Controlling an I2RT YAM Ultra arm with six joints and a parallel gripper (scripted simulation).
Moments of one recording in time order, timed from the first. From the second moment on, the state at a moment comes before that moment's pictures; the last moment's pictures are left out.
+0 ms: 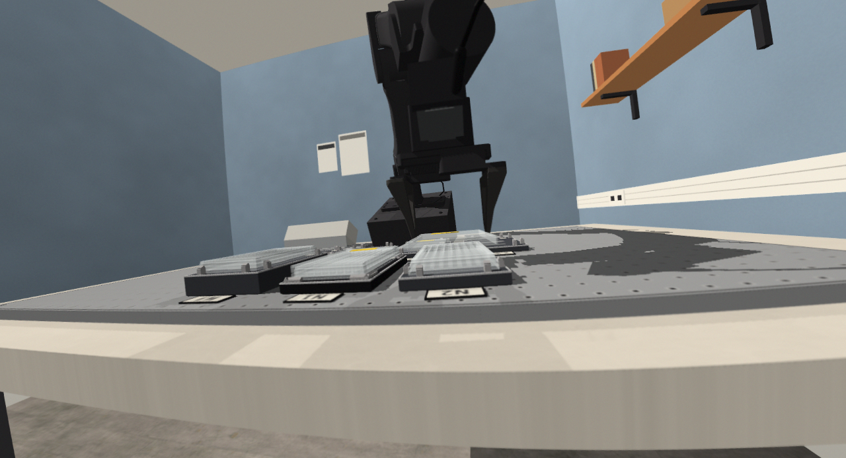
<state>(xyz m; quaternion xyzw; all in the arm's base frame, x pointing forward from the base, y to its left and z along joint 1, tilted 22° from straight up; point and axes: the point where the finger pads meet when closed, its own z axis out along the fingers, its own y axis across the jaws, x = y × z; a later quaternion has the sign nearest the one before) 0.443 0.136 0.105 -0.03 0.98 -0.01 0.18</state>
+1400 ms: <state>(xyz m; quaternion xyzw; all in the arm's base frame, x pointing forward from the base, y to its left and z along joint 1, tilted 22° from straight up) 0.447 0.135 0.091 -0.03 0.98 -0.01 0.18</state>
